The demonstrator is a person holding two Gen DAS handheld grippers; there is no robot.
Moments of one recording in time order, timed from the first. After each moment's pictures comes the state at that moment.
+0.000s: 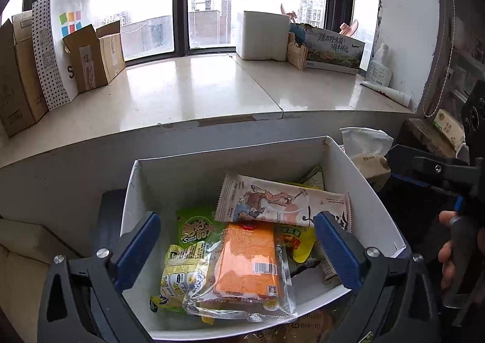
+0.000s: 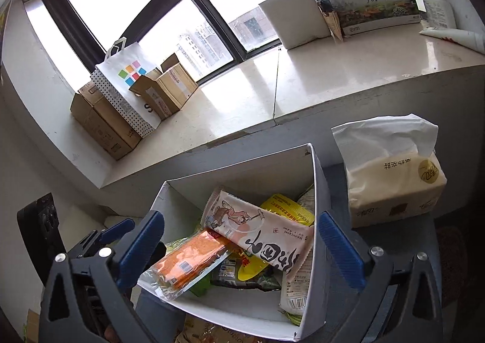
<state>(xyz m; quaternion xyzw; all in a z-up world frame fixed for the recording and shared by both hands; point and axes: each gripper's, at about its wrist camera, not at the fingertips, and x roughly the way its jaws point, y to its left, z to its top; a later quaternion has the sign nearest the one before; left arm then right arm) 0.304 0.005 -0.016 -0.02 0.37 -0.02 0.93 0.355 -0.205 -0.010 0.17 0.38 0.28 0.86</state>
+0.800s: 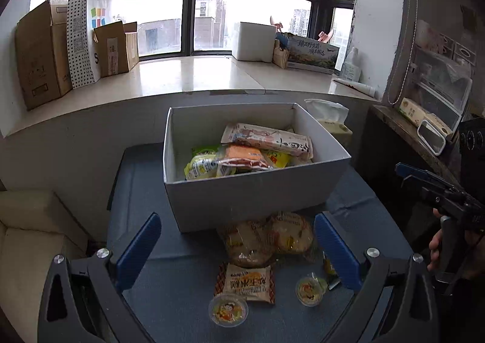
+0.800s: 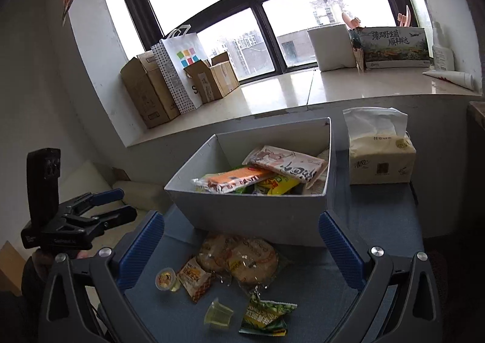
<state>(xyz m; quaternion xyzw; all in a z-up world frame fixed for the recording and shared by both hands) 0.115 0.023 -0.016 -0.03 0.35 -0.05 0.93 0.174 -0.216 -0.011 0.07 0.32 0.33 0.89</state>
